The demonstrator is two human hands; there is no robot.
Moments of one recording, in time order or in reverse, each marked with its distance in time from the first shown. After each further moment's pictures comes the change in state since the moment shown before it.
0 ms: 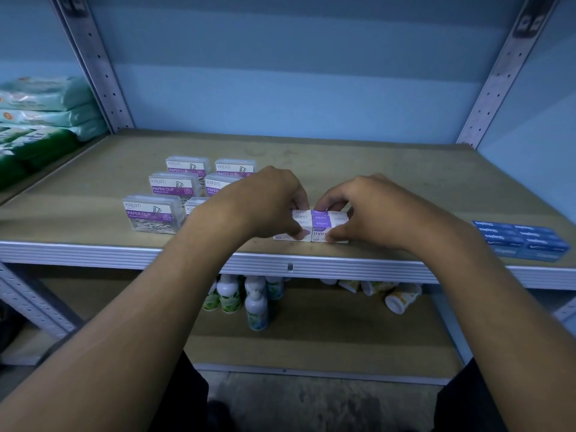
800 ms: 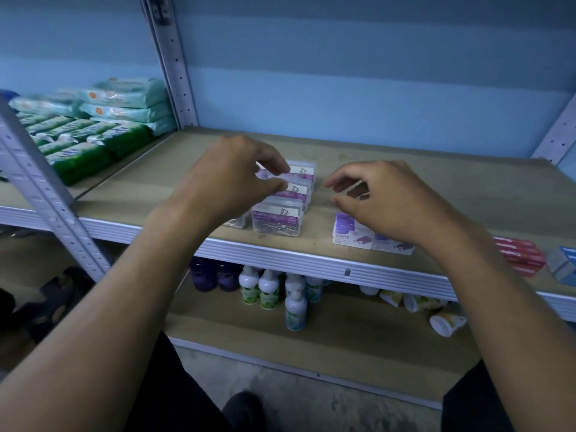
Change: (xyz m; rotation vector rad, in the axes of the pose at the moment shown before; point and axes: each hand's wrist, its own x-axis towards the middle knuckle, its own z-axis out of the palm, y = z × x) left_hand -0.061 -0.082 -0.037 -0.075 0.436 -0.132; right_hand 0.037 -0.050 0.014 0.237 0.189 -0.148
